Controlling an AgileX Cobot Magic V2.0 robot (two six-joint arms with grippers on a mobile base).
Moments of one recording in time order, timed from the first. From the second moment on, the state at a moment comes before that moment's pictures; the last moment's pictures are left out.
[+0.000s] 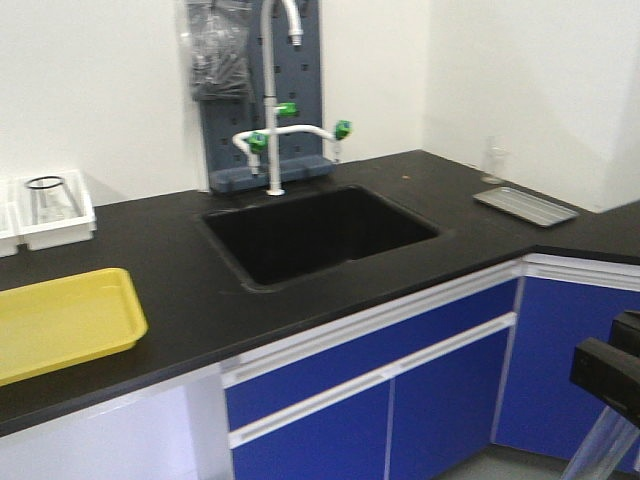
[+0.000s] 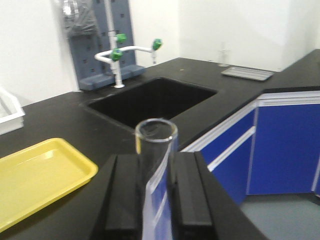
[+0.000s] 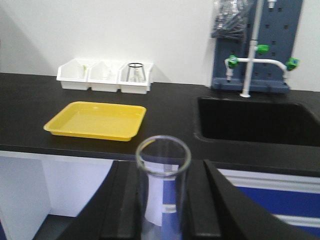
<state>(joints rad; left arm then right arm) -0.33 0.54 -0.68 0.27 0.34 -0.31 0.58 0.64 -0.82 0.05 0.36 -0.07</state>
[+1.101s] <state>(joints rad) -0.33 0.54 -0.68 0.27 0.34 -0.31 0.58 0.64 -0.82 0.05 0.36 -0.07</state>
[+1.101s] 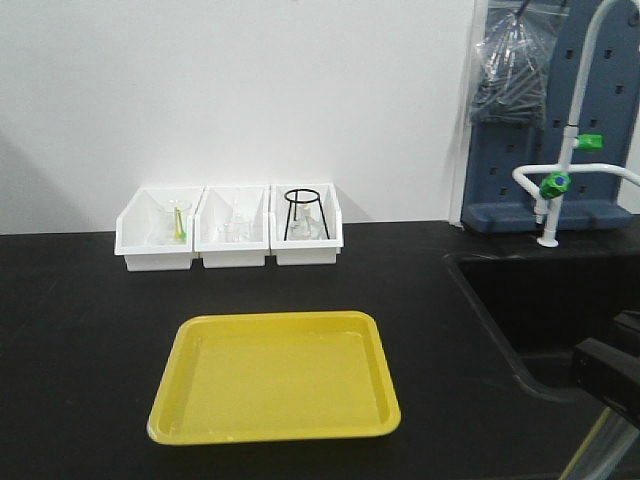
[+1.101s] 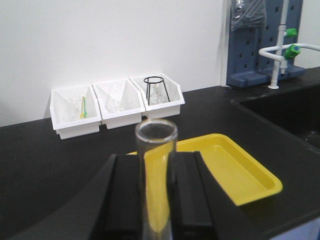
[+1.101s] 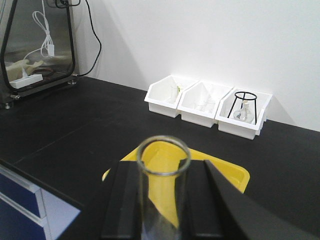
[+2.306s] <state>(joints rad) -0.33 0.54 -0.68 0.27 0.34 -0.31 0.58 0.64 -0.82 0.05 0.36 -0.07</state>
